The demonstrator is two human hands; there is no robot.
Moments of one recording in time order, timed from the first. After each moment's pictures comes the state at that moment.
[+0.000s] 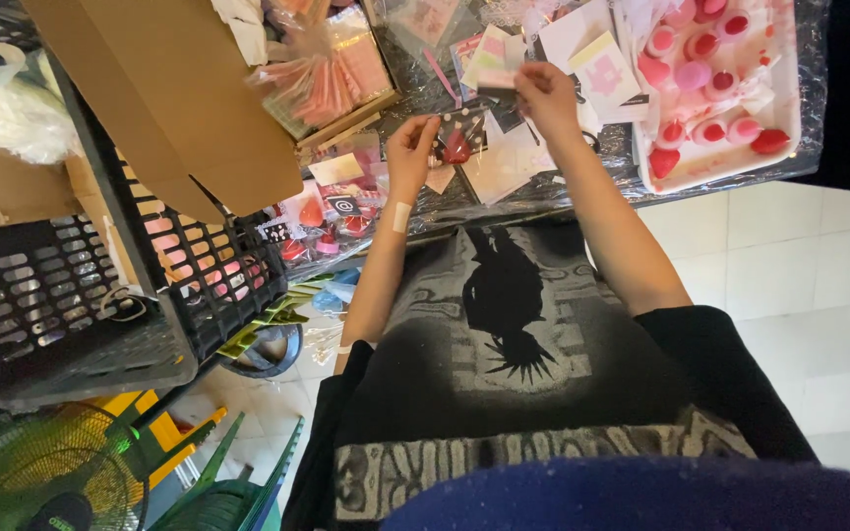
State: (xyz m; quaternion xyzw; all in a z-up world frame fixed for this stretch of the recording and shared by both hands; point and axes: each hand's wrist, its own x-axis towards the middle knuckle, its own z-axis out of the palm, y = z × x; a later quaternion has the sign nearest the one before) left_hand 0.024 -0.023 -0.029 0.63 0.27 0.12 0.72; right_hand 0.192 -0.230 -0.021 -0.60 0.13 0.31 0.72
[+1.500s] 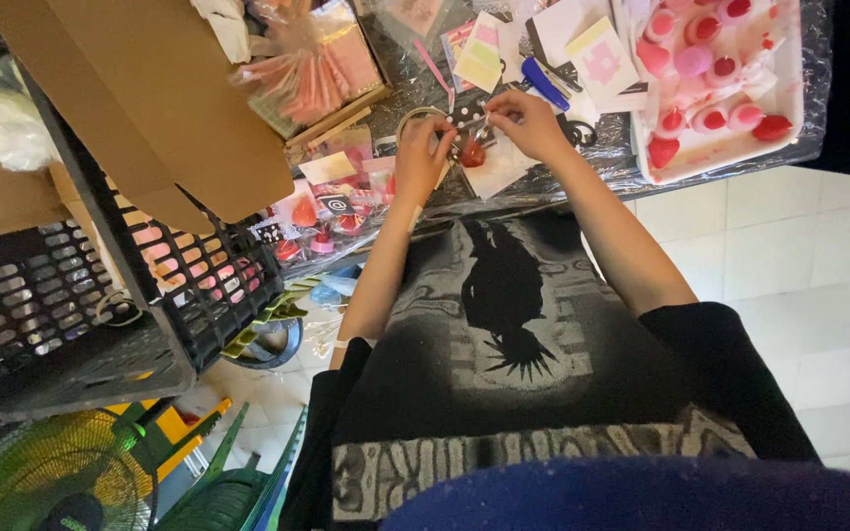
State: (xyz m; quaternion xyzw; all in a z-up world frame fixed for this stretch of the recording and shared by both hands) left_hand 0.028 -0.045 0.019 0.90 0.10 0.19 0.39; right_hand 0.160 -0.240 -0.021 -0.76 -0.16 0.33 0.54
